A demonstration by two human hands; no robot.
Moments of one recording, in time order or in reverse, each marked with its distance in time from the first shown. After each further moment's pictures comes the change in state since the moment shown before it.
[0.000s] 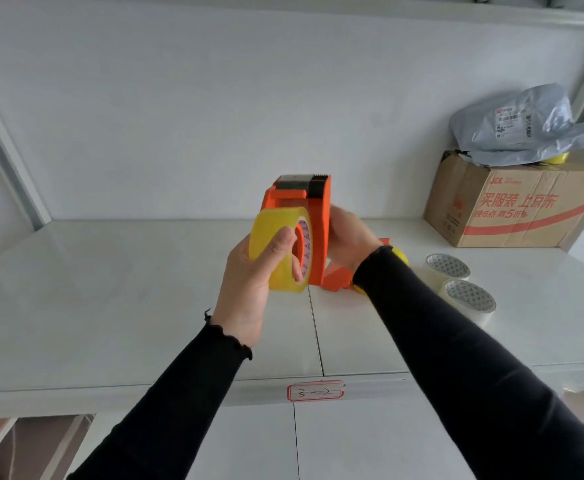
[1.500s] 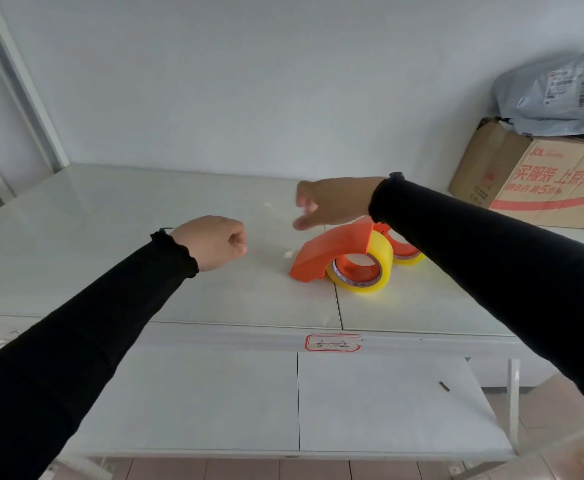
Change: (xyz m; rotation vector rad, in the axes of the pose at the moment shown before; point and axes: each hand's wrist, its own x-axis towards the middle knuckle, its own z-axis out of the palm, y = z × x) left_hand 0.036 -0.017 -0.133 1.523 -0.480 -0.255; right_hand -0.038 -0.017 0.062 -1.887 -0.388 -0.016
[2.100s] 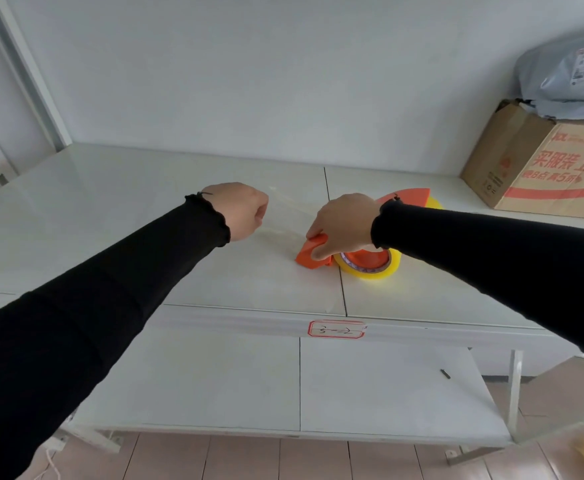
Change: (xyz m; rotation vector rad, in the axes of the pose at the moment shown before) left_hand 0.024 0.027 -0.006 0.297 0.115 0.042; right_hand 0.007 0.015 0.062 -0.432 0.016 -0.130
